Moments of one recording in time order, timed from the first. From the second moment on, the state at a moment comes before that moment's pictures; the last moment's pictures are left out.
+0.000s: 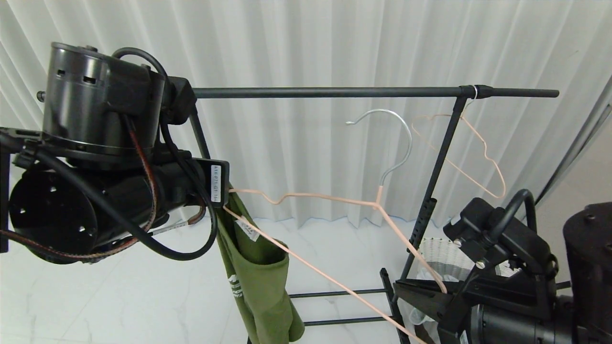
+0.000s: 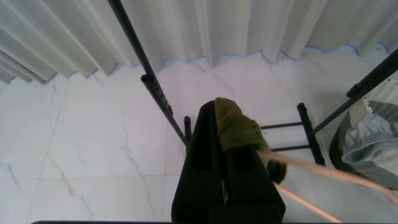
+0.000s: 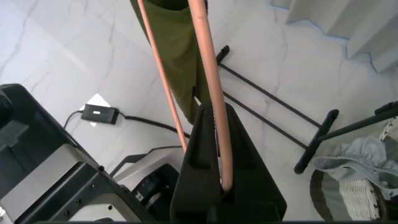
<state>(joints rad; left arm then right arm) -0.65 1.46 -1.11 0.12 0.59 -0.13 1.14 1.38 -0.75 -0.16 -0.25 0.25</state>
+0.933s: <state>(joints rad) -0.72 1.46 -1.12 0.12 0.61 -0.15 1.14 1.51 -0.83 -0.27 -0.36 0.32</state>
